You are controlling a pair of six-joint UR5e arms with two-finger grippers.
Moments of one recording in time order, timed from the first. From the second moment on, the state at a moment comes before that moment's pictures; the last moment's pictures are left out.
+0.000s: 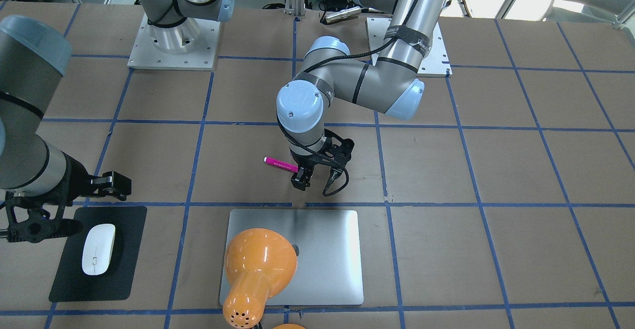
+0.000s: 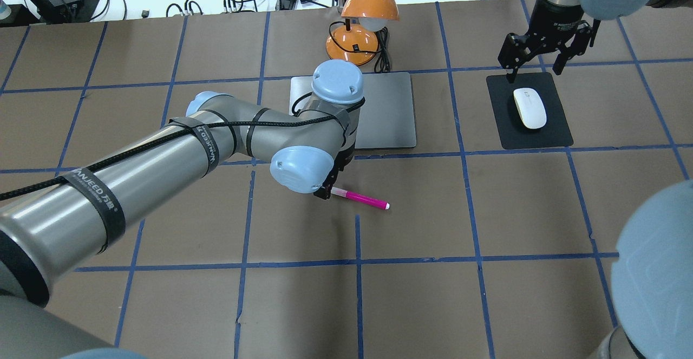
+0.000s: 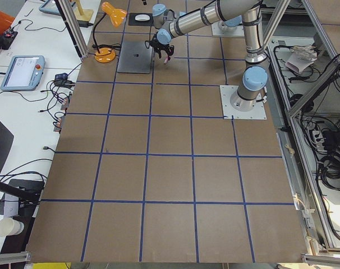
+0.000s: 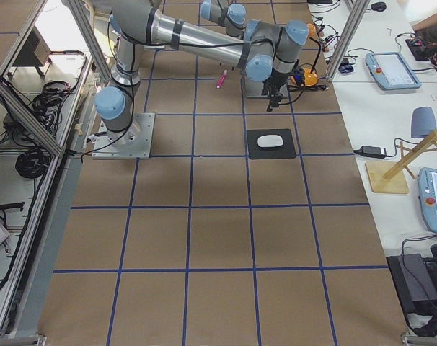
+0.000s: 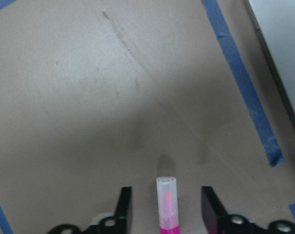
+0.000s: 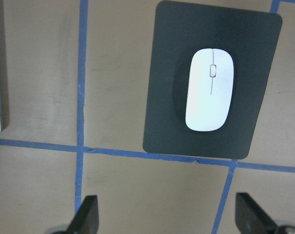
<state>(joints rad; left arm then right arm) -1.96 -2.02 -1.74 -1.08 1.65 -1.50 1.44 -1.19 1.38 -1.63 -1.65 -0.27</state>
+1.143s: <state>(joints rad) -1.60 -1.76 -1.36 -1.65 1.65 -0.24 1.59 -1.49 1.39 -1.47 -1.56 -0.12</state>
